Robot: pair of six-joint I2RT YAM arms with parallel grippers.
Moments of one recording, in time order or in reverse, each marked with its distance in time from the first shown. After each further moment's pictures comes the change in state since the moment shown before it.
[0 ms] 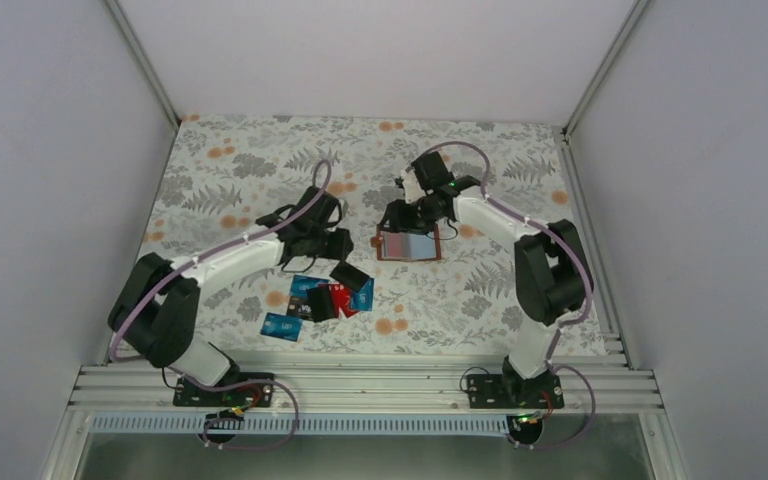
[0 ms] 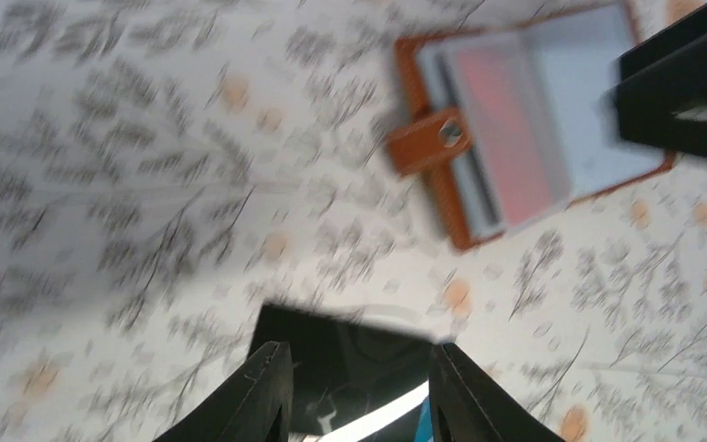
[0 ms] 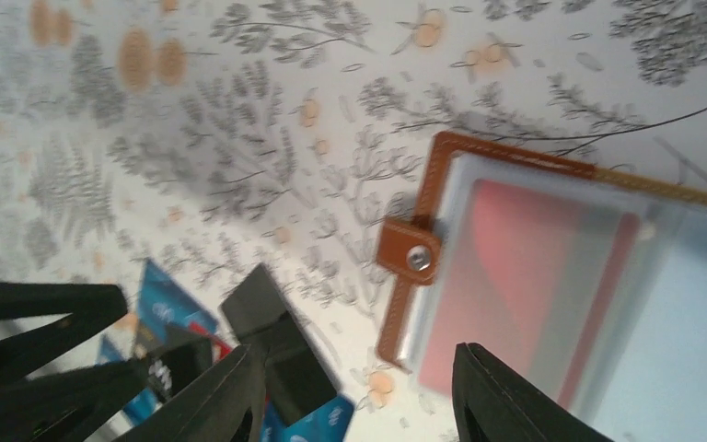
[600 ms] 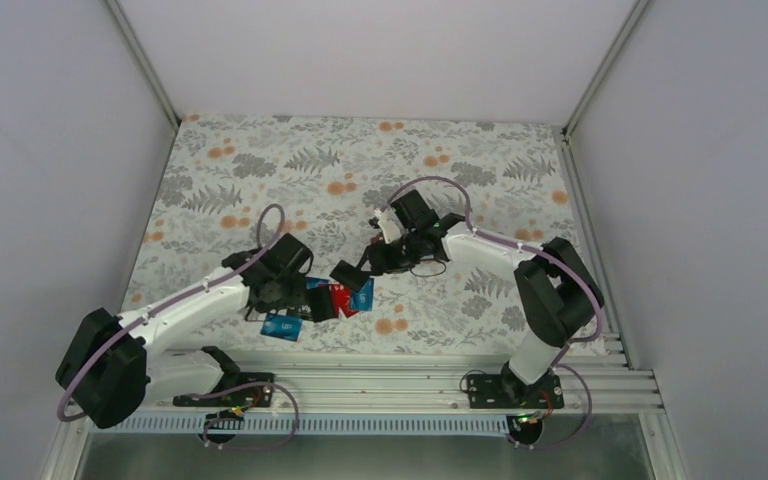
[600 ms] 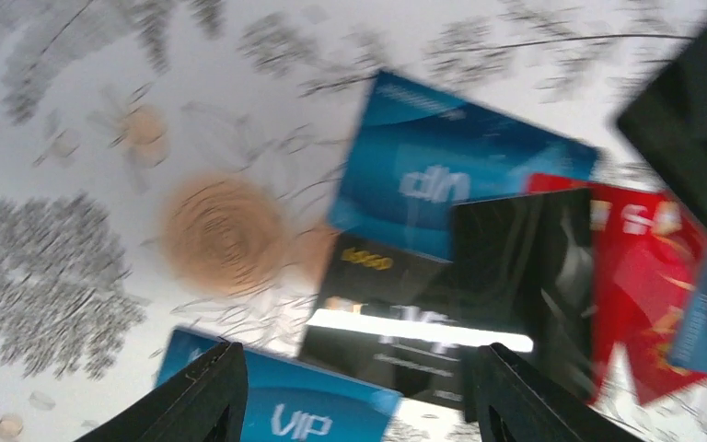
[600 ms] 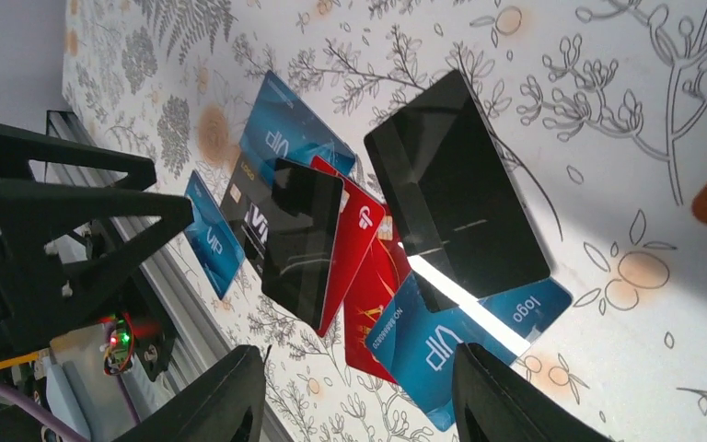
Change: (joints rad) left arm -0.041 -0.360 -0.296 -0.400 -0.232 -0.345; right arm 0.180 -0.155 -0.293 0.210 -0.197 0.018
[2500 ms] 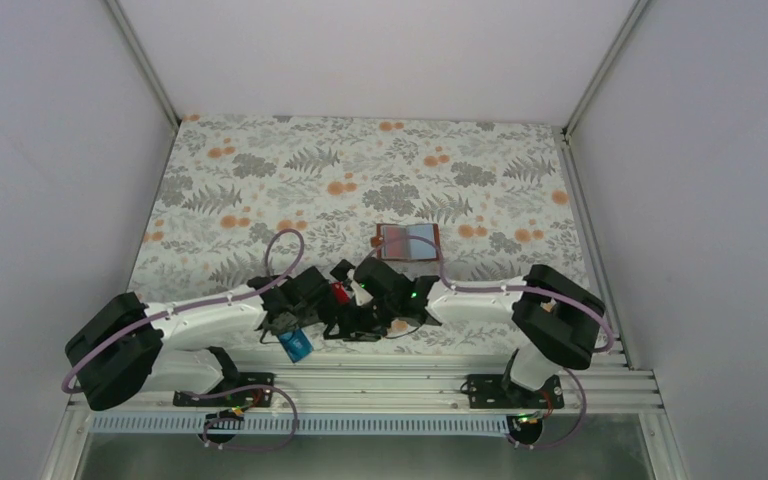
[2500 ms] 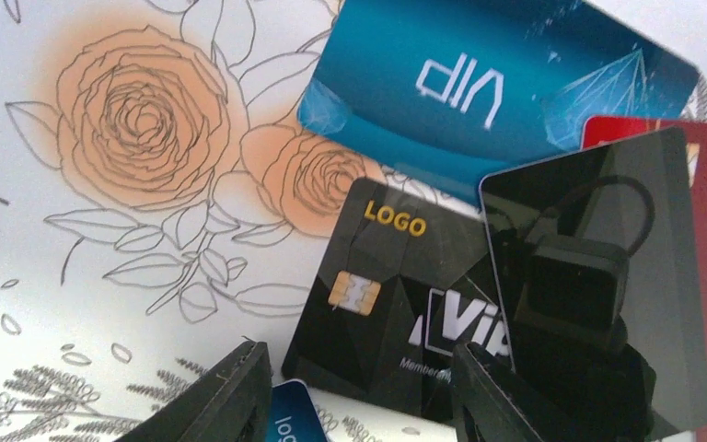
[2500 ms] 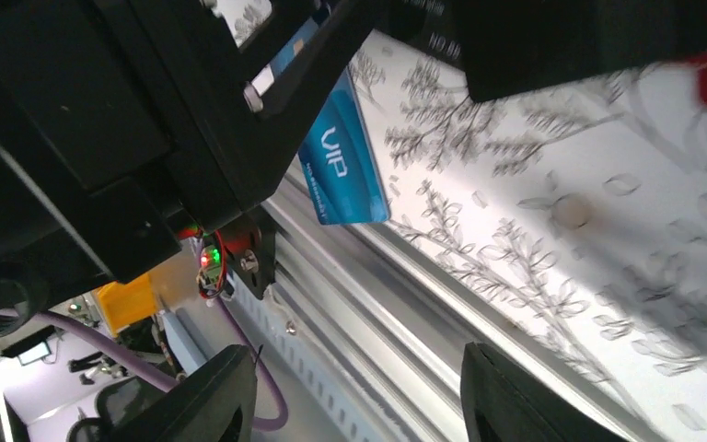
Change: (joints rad) left arm -0.232 0.053 -0.167 0.177 -0.138 -0.411; right arm 0.401 -0.097 -0.273 0.353 0.054 0.622
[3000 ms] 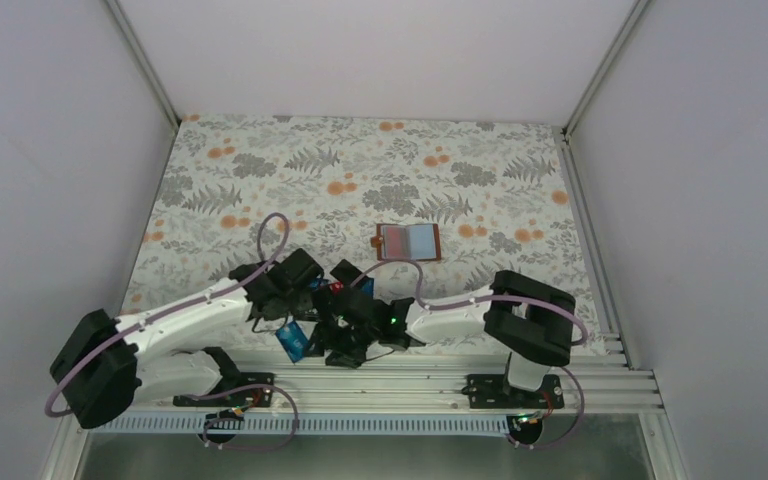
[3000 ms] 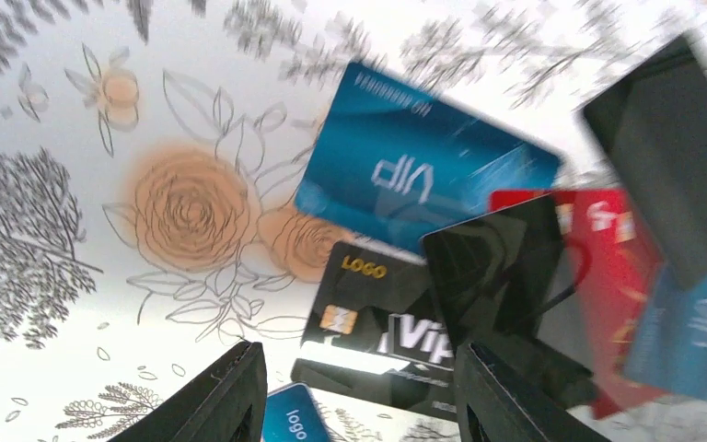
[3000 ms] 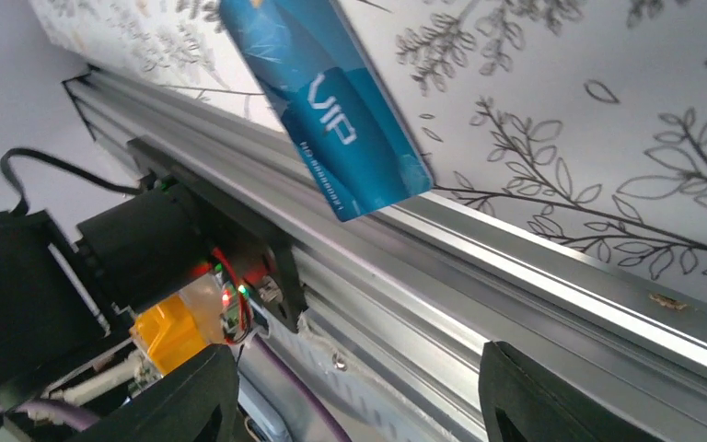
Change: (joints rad) left arm 0.078 -0.078 0.083 -0.122 0.009 0.116; right arm 0.186 0.119 0.025 0.175 0.118 0.397
